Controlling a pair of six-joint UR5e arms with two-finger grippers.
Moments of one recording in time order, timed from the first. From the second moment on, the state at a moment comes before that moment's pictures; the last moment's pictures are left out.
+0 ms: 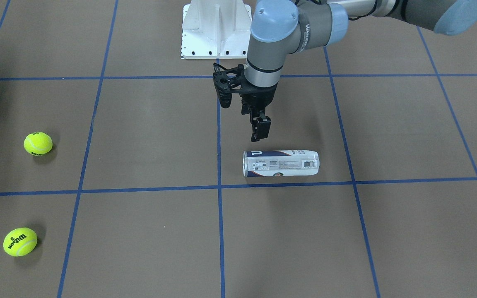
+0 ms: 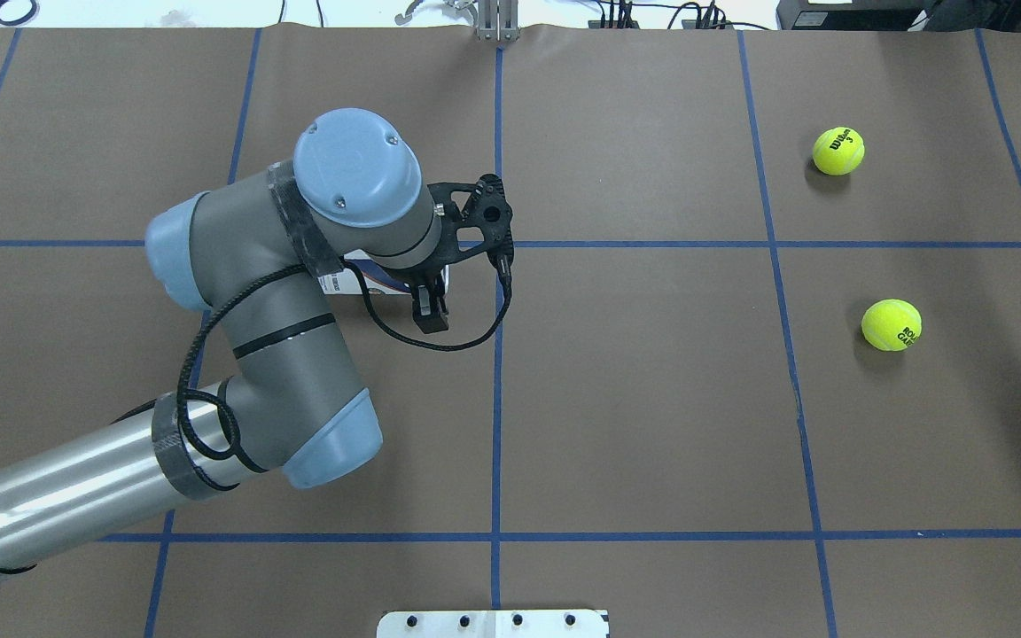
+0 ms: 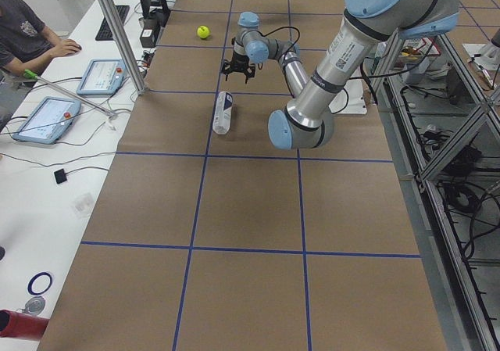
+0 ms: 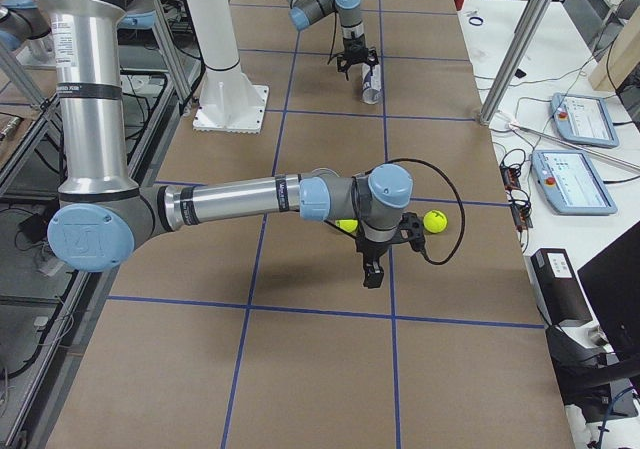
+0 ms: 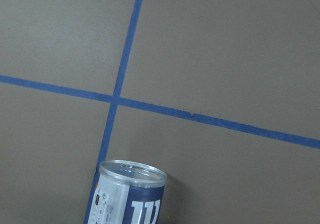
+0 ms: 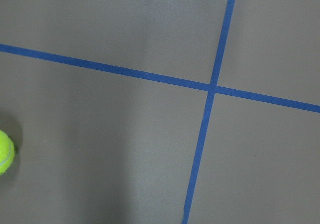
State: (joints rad) left arm -0.55 -2.38 -1.61 -1.57 -1.74 0.35; right arm 1.45 -1.55 1.71 -1.69 2.29 -0.06
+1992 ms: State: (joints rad) left arm -0.56 -2.40 -1.37 -1.79 -1.66 0.47; right arm 1.45 -1.53 1.72 -1.69 2.29 -0.06
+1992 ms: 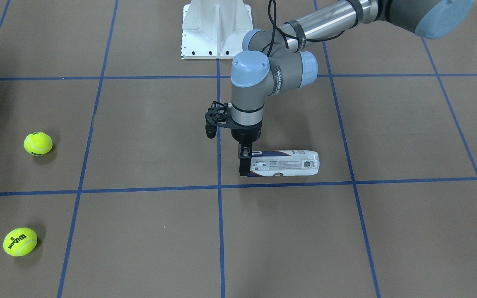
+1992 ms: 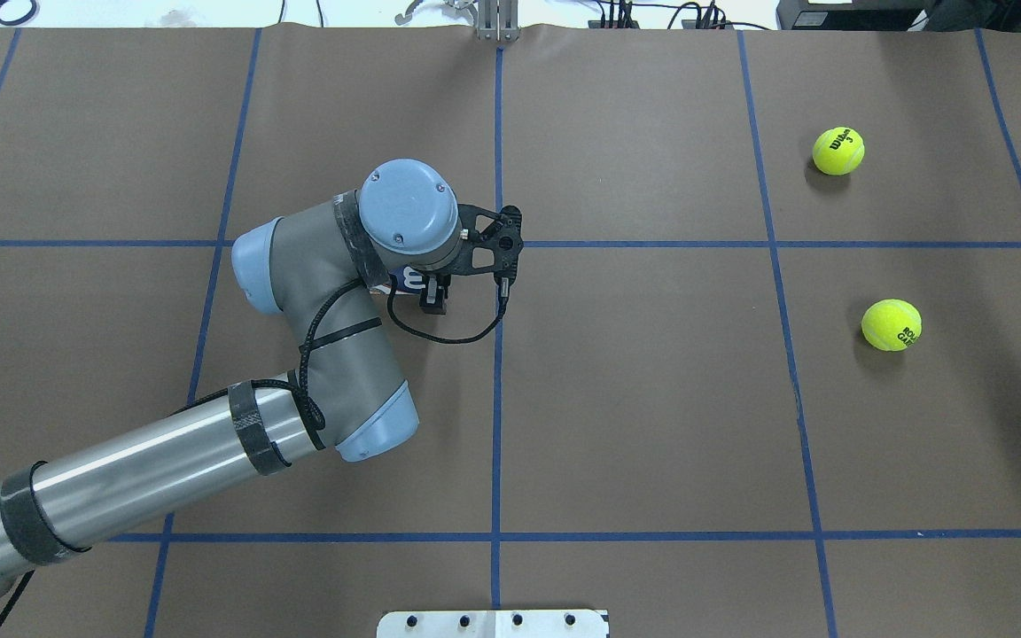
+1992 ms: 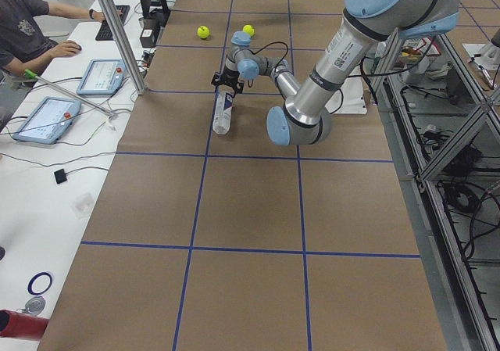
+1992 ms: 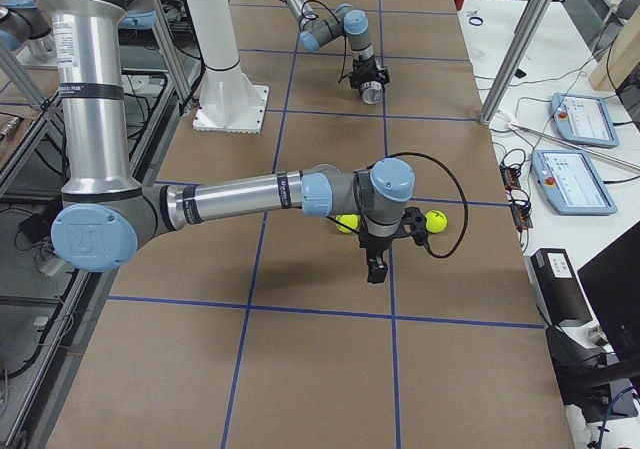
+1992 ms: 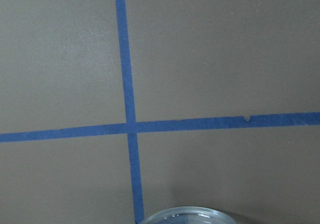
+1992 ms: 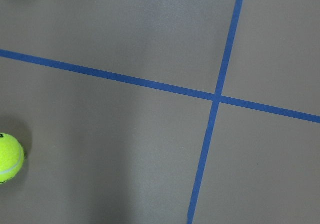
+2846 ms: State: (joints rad) left arm -0.55 -2.40 -1.33 -1.81 -1.66 0.46; right arm 1.44 -1.53 1.72 -1.69 2.29 -0.06
